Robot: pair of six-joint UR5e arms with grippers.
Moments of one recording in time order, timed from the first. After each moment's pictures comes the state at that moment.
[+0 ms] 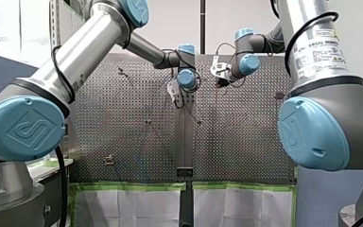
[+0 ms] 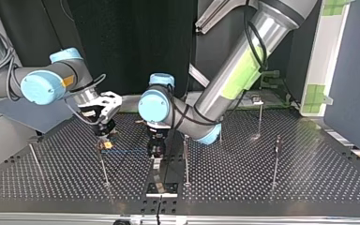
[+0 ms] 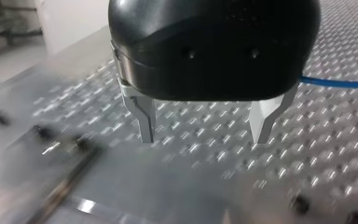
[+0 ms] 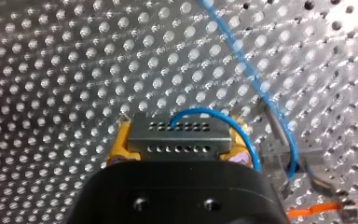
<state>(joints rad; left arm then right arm) -0.54 -2.22 -1.05 -2.96 -1.96 -1.89 1.96 -1.19 1.38 -0.06 1.31 1.78</state>
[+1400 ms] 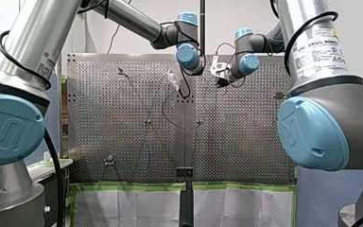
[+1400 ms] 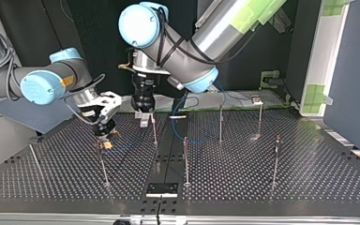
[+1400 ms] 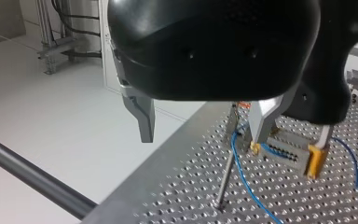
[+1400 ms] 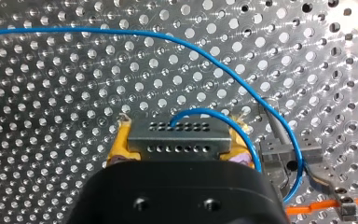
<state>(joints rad) -0.73 -1.90 -1.41 -2.92 -2.10 -2.07 1.96 -1.19 1.38 -0.06 1.31 1.78</state>
